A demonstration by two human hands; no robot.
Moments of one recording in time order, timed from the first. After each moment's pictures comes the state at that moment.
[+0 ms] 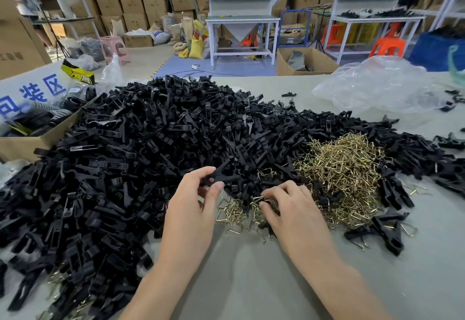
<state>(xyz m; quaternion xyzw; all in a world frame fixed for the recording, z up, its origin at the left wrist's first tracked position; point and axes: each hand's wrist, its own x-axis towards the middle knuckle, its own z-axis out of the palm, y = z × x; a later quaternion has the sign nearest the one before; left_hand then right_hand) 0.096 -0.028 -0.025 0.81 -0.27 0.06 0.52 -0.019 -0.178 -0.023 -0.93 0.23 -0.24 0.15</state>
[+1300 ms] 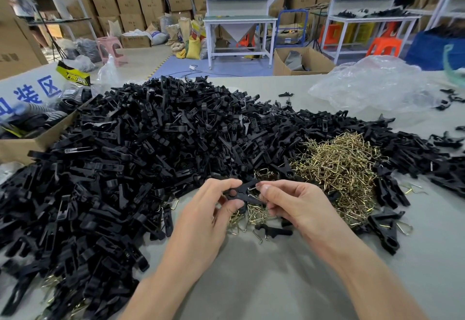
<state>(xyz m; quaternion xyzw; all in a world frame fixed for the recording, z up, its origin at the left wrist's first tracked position) 0.078 -0.031 -0.014 0.77 -0.43 0.05 0.46 -0.022 -0.199 -0.003 -0.65 0.18 -0.16 0.72</state>
